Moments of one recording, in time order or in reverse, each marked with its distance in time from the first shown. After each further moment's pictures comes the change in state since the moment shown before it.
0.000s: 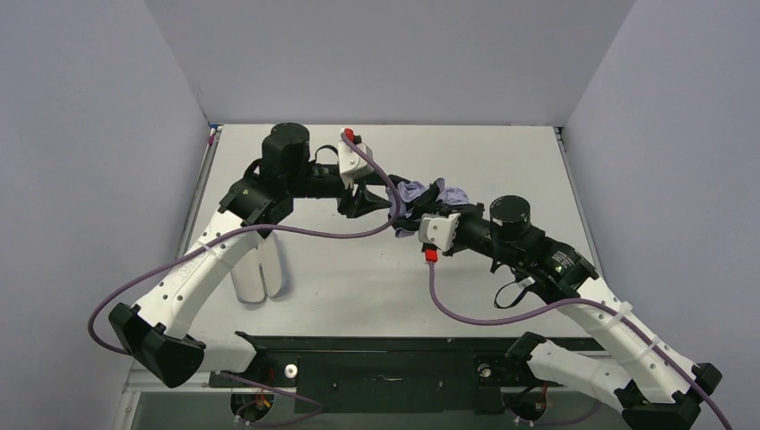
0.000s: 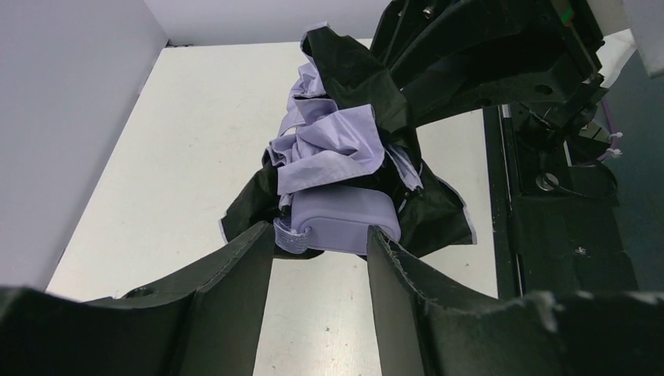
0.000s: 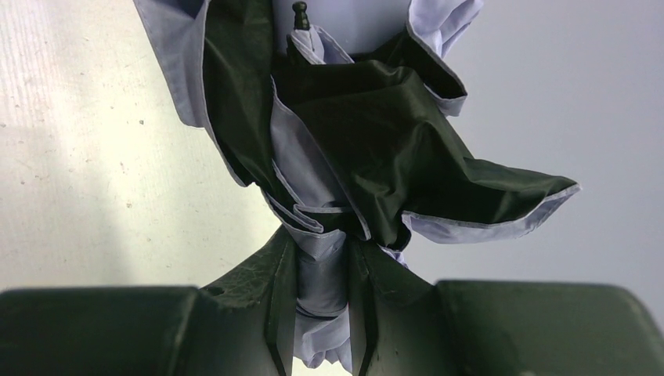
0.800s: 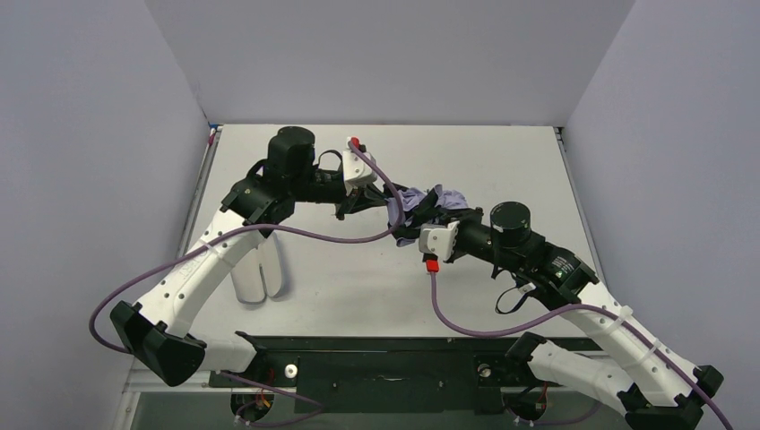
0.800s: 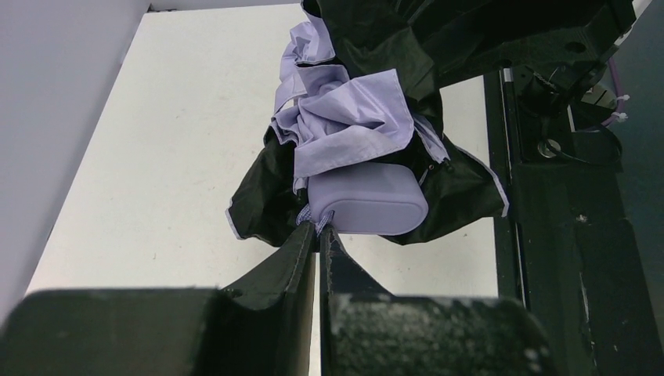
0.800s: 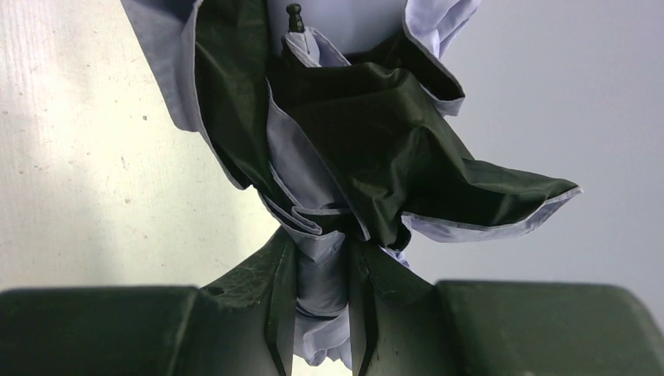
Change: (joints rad) left arm -0.005 0.008 0.000 -0.108 -0.021 0.092; right arm 0.021 -0.033 -0.048 0.014 -0.012 -0.054
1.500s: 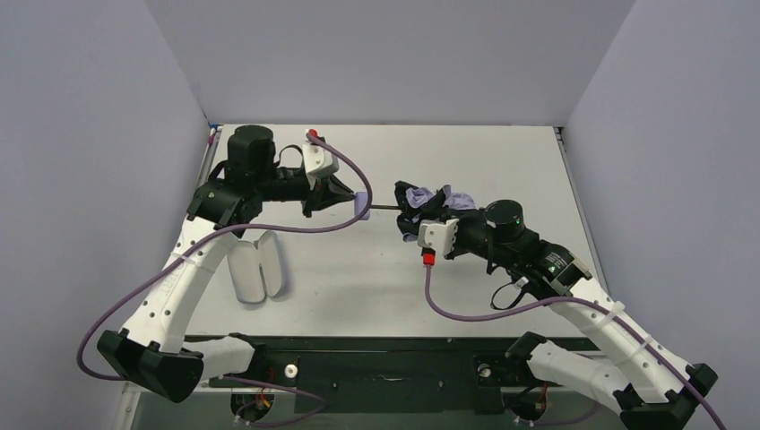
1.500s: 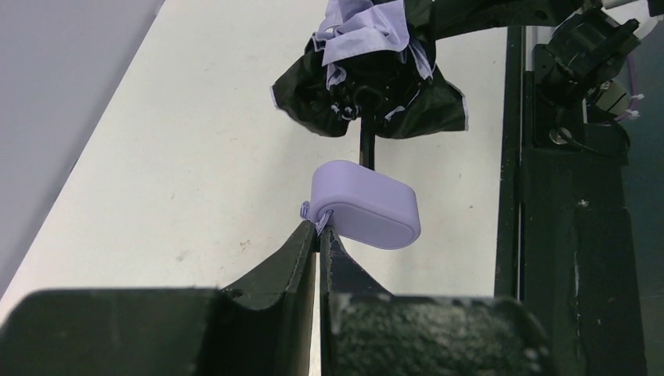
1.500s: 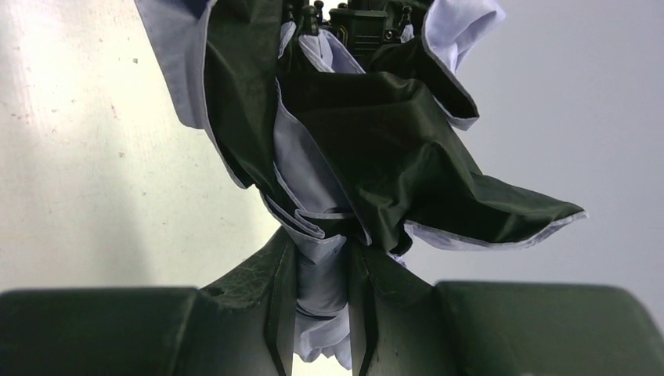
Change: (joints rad) left arm 0.196 -0.086 -0.023 -0.109 0.093 0.015; right arm -0.041 0.011 -0.029 -0.035 0.074 -0.028
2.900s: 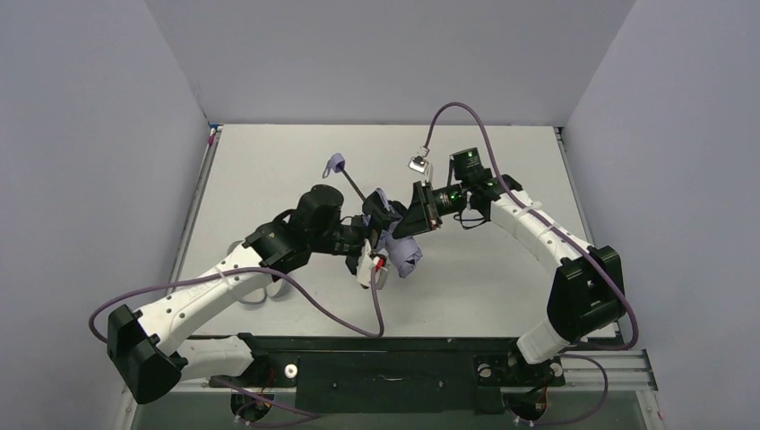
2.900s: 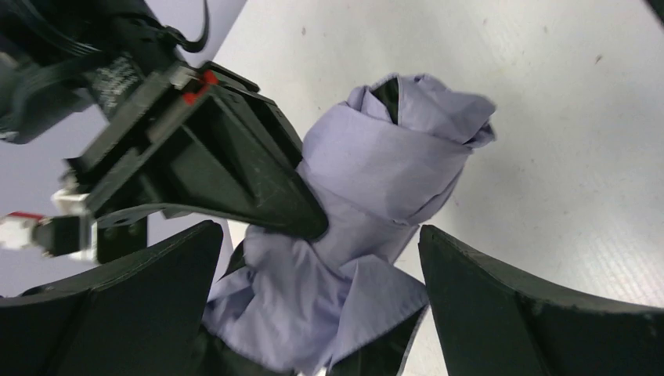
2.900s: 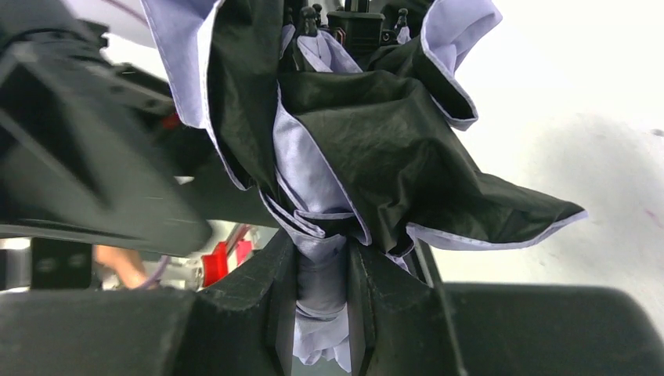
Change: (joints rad) left arm -0.402 -0.064 -0.332 0.193 -0.308 0.788; right arm -0.316 0.674 0.241 -0.018 -1.075 1.354
